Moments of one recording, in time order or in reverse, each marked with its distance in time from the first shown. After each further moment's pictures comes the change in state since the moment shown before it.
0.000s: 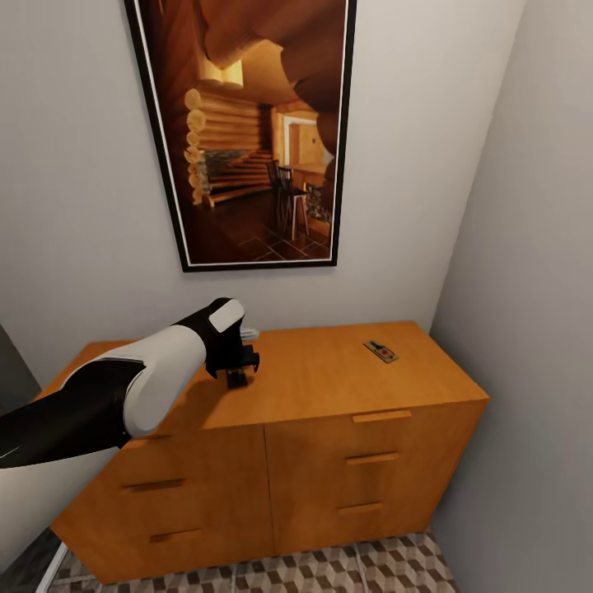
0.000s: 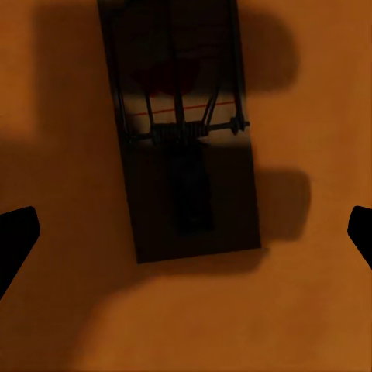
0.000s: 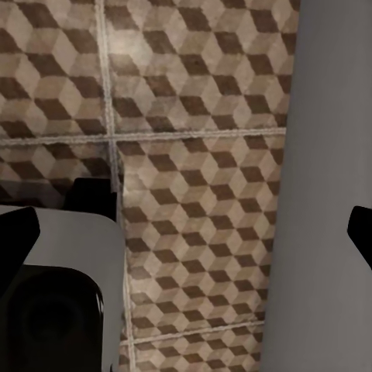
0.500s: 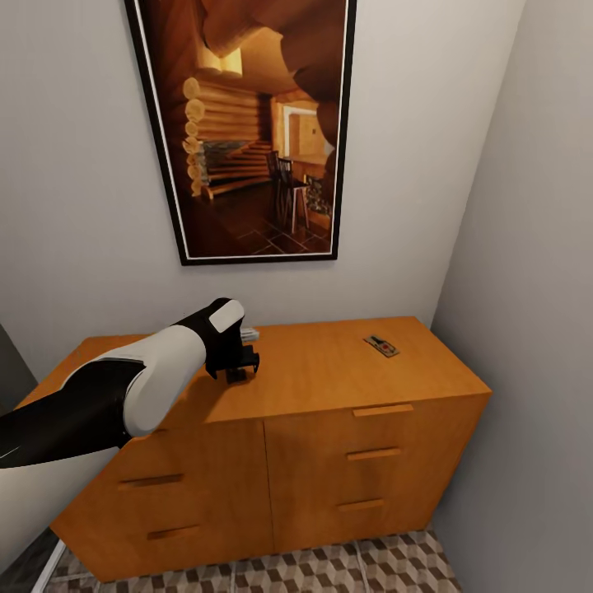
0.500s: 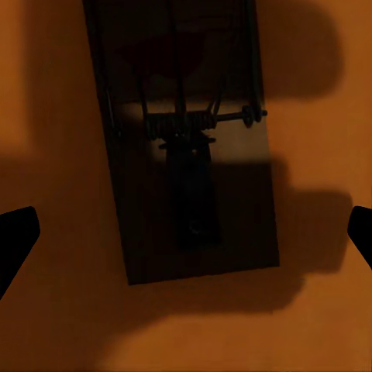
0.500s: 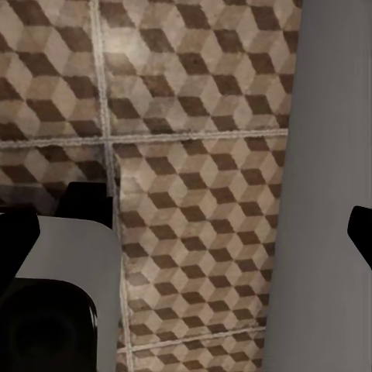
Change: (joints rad) left arm 0.000 0.000 0.001 0.003 0.000 0.001 0.000; right arm 0.000 -0.005 0.000 0.001 -0.001 0.000 0.000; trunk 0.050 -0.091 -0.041
